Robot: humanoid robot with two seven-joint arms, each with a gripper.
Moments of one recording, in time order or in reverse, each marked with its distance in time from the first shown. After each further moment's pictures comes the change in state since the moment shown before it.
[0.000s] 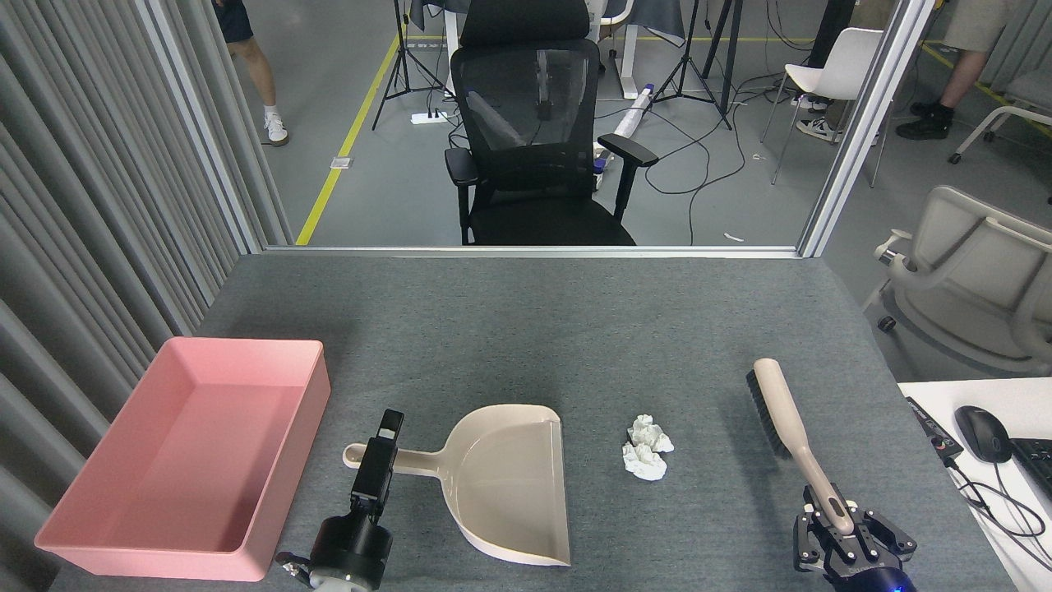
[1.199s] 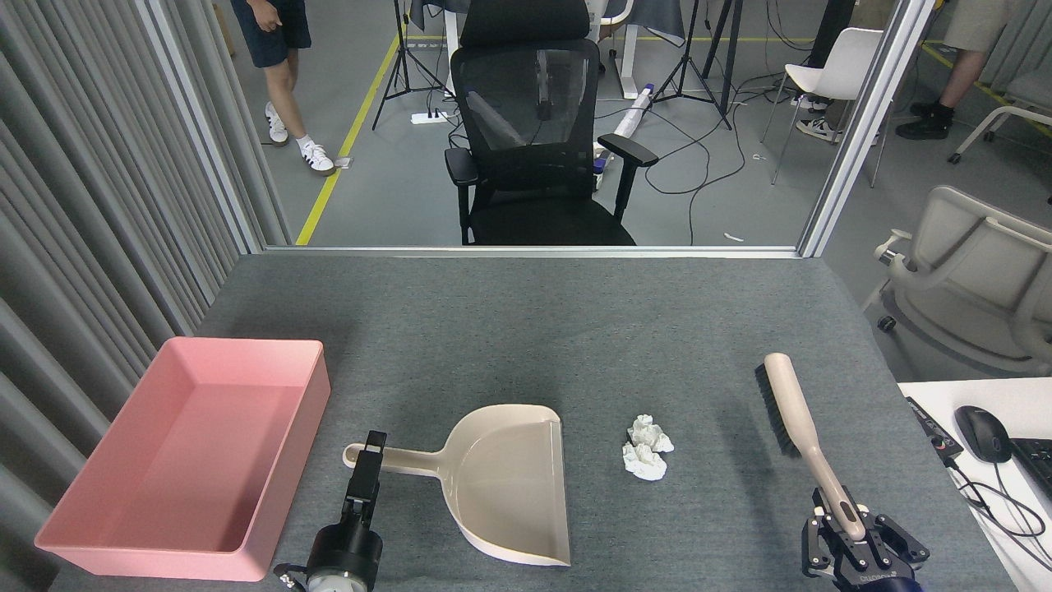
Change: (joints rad) left arm -0.102 0.020 0.028 0.275 -0.014 0.033 0.134; right arm 0.049 0.007 -0.013 -0.076 -0.066 -0.010 0.004
